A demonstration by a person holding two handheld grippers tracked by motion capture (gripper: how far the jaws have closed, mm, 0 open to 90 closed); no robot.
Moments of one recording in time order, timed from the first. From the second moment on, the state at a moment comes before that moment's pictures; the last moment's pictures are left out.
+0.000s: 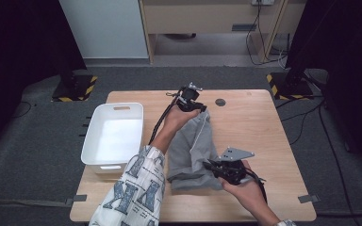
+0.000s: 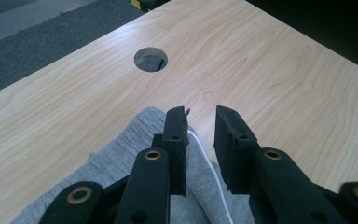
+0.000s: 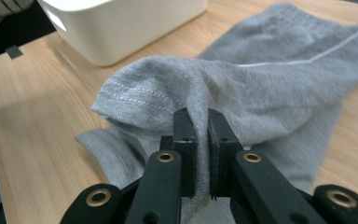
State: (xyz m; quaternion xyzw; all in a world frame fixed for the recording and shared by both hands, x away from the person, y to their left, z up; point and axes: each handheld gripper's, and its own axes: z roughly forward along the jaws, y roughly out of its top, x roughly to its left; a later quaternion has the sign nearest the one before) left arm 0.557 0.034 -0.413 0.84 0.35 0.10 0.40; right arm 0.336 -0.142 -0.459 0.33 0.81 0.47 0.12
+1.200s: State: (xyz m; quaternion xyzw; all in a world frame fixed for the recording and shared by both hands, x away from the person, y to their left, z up) left arm 0.465 0.069 -0.446 0.84 0.33 0.11 0.43; right arm 0.326 -0.191 -0.507 0.39 0.82 0.40 0.10
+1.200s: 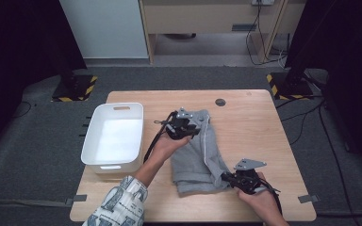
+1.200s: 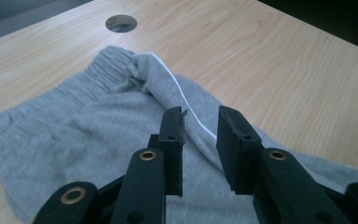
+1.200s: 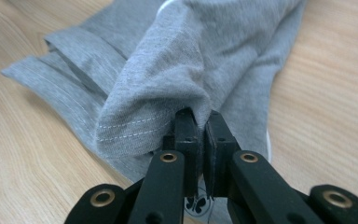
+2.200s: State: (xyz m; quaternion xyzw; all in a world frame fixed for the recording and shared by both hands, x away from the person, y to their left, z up) left arm 0.430 0.099 -0.468 0.83 0.34 0.14 0.43; right arm 0.336 -0.145 -0.523 0.38 0.84 0.39 0.09
